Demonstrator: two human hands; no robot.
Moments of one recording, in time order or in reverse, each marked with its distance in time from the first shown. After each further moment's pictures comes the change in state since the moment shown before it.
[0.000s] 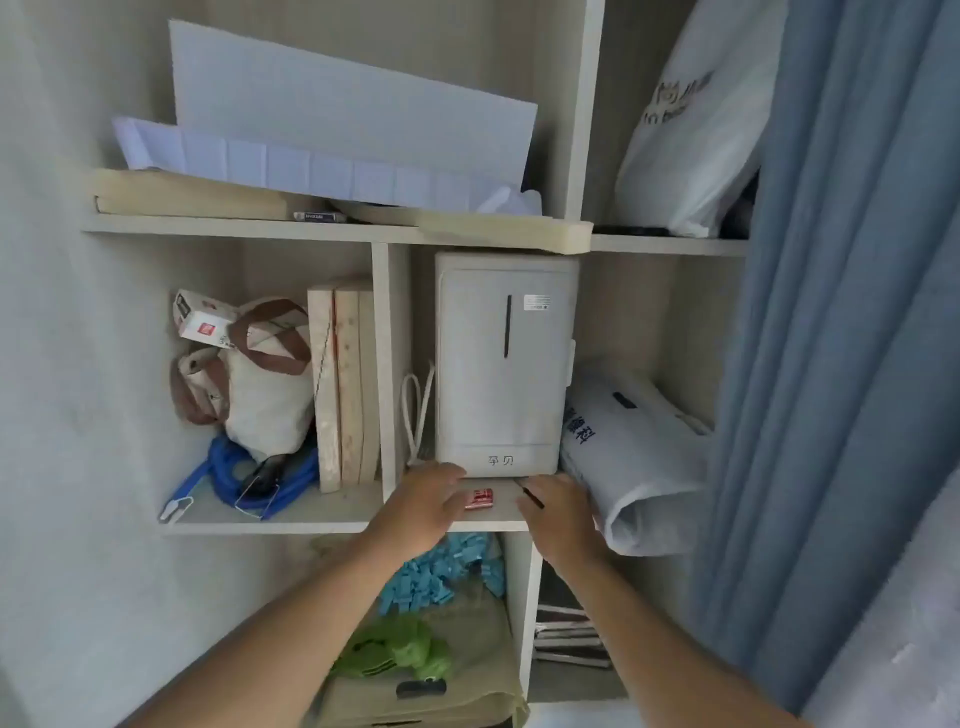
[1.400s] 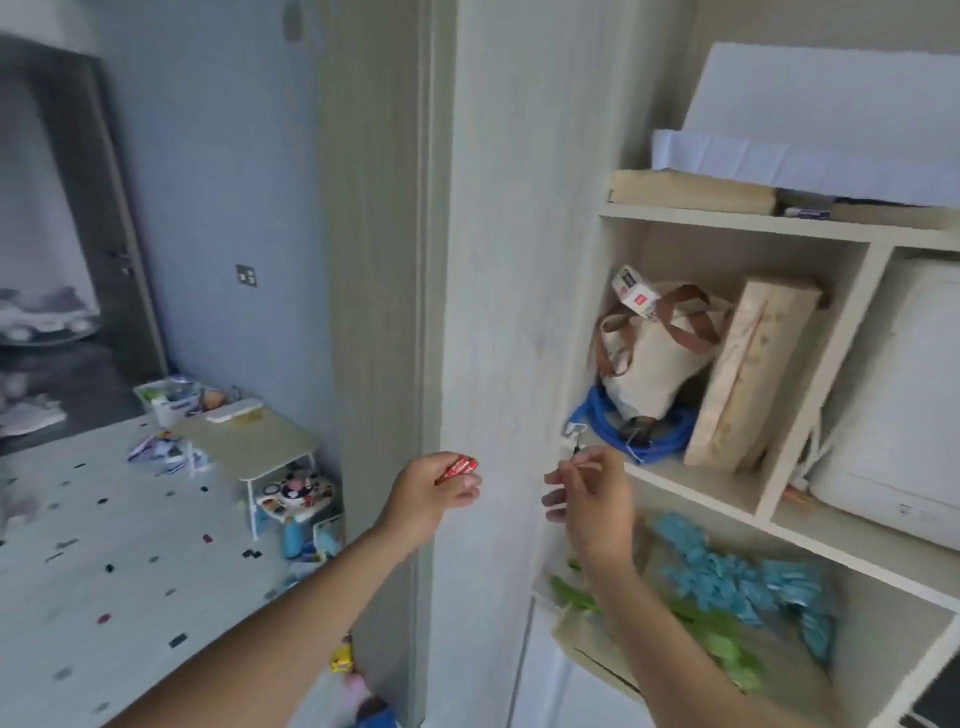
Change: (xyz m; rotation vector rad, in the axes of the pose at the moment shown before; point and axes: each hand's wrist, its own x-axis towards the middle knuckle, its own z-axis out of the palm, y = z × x) left_hand -0.309 -0.187 -0.197 -0.749 0.615 -0.443; right_hand -0.194 -0.317 0.121 0.946 -0.393 0.038
